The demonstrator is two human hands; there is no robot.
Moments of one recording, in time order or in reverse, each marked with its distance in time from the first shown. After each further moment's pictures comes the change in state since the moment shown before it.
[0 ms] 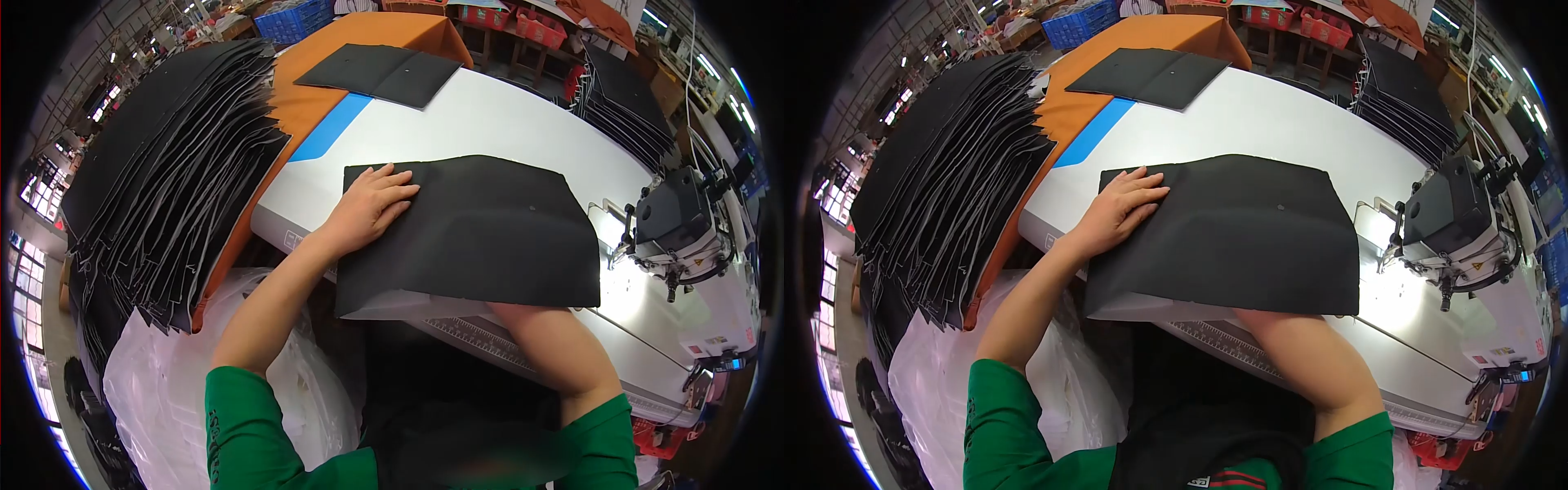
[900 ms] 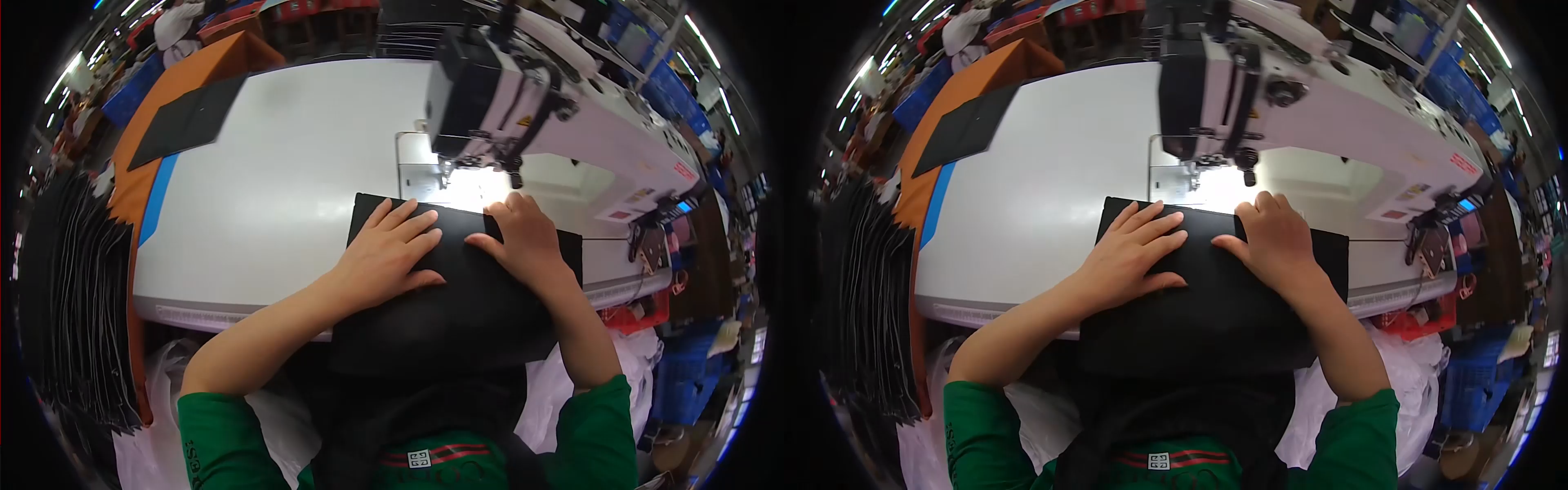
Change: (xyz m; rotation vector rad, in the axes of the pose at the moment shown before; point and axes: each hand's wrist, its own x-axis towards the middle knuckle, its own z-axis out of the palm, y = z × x) left_hand 0.066 0.225 0.116 -0.163 -0.227 0.561; right_hand -0.211 0.083 -0.159 -0.708 0.081 0.518
